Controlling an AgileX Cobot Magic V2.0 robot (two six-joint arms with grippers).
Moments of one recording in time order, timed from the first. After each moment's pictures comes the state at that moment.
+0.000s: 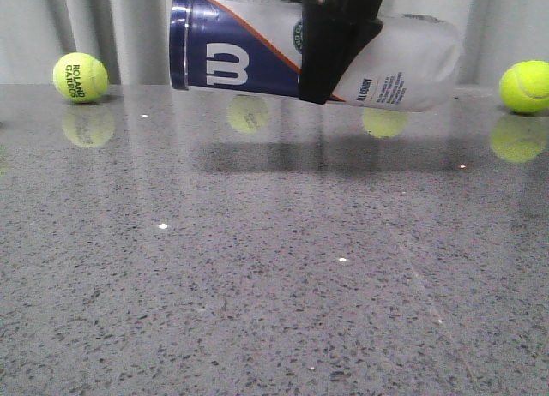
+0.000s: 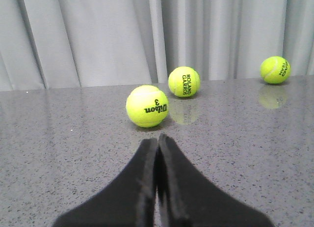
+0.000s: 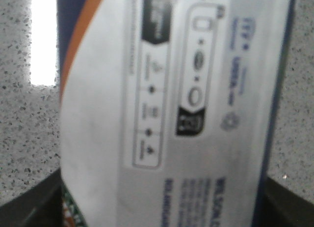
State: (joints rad) left arm 0.01 0.00 0.00 -0.02 0.03 0.08; right arm 0.56 1.89 -1.83 0.18 1.24 -1.13
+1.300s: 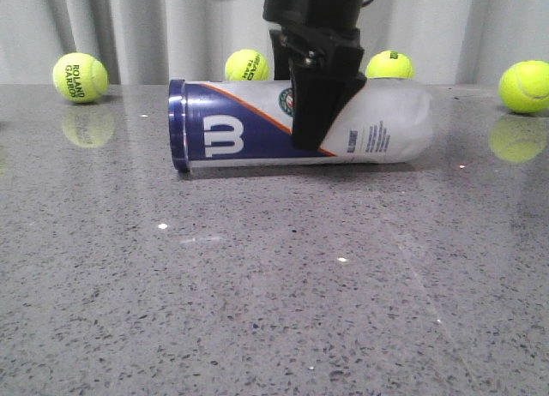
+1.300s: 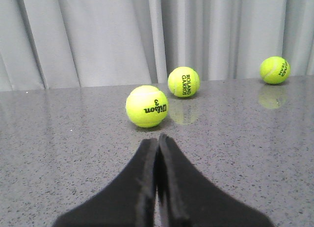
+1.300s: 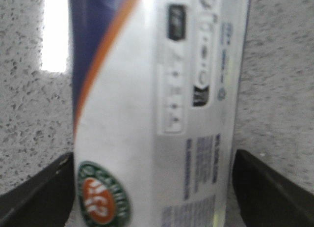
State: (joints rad) left arm 0.01 0.00 0.00 -0.02 0.03 0.08; right arm 0.56 2.00 -1.88 0.17 1.24 -1.14
